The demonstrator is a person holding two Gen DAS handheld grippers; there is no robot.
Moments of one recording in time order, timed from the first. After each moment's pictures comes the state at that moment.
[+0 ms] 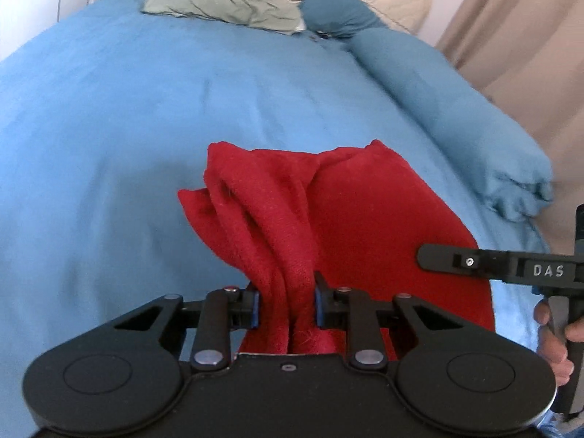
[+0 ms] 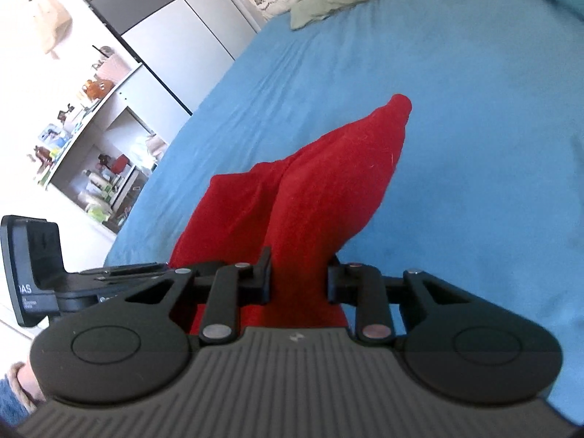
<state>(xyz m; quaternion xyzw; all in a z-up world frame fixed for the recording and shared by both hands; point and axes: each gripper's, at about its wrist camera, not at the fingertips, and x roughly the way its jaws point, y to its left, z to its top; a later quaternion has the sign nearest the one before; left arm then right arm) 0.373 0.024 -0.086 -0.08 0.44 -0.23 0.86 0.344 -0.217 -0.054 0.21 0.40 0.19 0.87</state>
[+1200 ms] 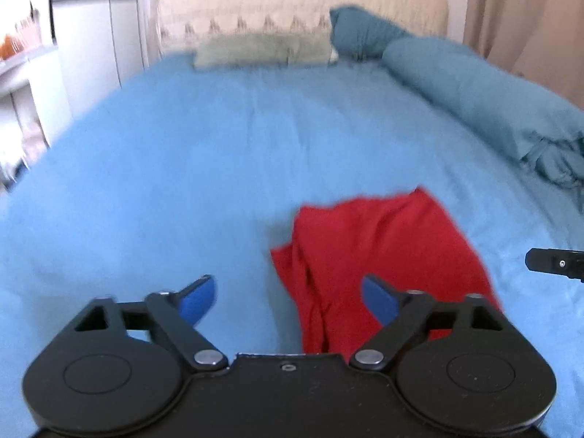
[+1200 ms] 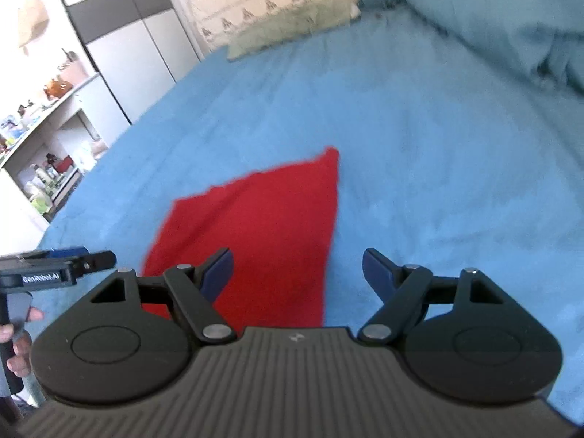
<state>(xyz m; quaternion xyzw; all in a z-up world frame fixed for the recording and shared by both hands) 0.226 -0.013 -0.058 0.03 0.35 -0.09 0.93 0.173 -0.307 -0.072 0.15 0.35 0.07 0.92</state>
